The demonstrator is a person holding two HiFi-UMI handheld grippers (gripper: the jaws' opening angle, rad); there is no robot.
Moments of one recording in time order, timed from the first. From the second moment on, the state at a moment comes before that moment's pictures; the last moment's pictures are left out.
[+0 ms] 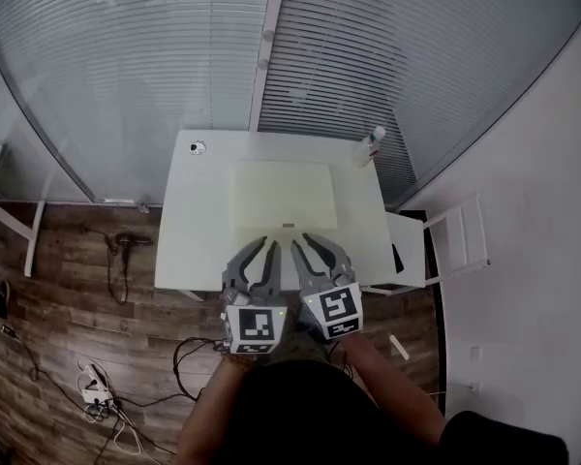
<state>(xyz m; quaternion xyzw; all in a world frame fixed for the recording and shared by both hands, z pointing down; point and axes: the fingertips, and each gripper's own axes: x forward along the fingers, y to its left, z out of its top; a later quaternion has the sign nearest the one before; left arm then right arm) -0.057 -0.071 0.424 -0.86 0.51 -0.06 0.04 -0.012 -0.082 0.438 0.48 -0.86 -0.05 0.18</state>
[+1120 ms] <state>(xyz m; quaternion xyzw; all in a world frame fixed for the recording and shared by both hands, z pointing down) -0.056 -0.044 0.442 -0.85 0.52 -0.08 0.03 -0.004 -0.052 0.439 0.47 -0.86 -0.05 0.18</state>
